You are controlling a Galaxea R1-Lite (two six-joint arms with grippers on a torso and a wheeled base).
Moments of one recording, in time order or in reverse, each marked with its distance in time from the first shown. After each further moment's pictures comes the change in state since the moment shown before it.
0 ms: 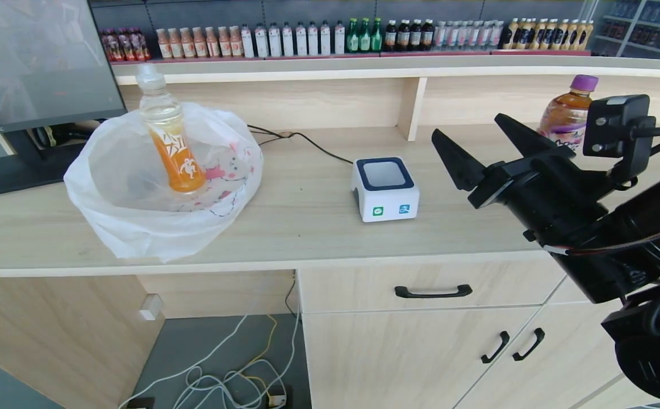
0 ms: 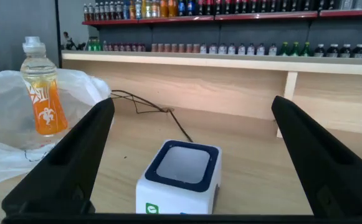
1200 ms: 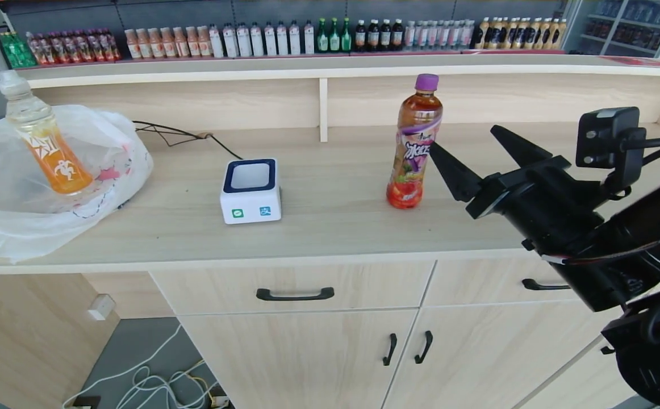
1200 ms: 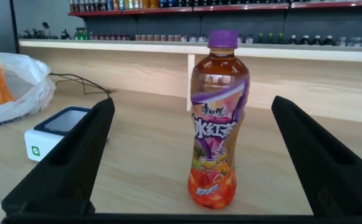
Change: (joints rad) left arm 0.000 0.000 0.000 0.001 -0.001 0.004; right arm -0.002 0.003 0.036 0.000 0.000 0.000
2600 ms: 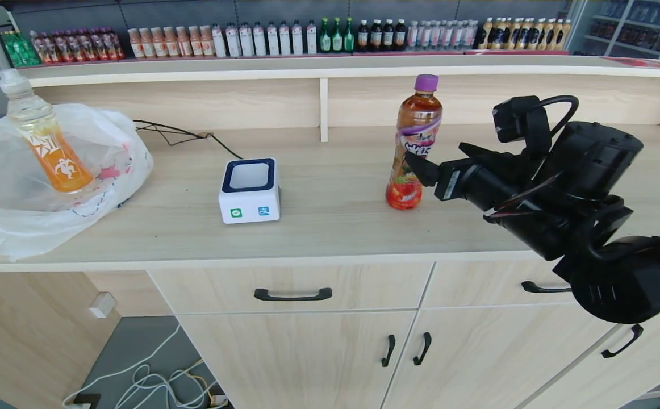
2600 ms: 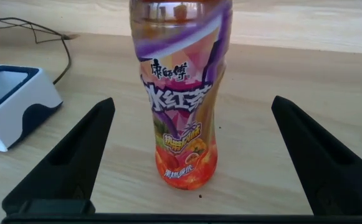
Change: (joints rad) left arm 0.000 0.000 0.000 -0.001 0.000 0.016; right arm -0.055 0.102 -0.339 0.519 -0.074 0.063
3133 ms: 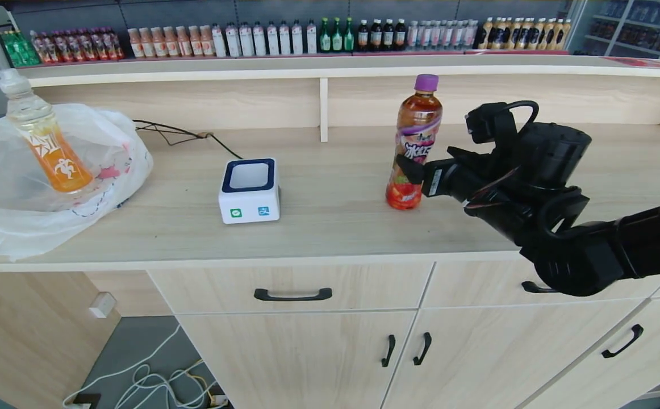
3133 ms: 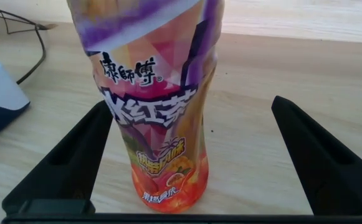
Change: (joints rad) left arm 0.000 0.000 0.000 0.000 0.000 0.000; right arm -0.029 0.111 -0.144 0.084 -0.001 0.000
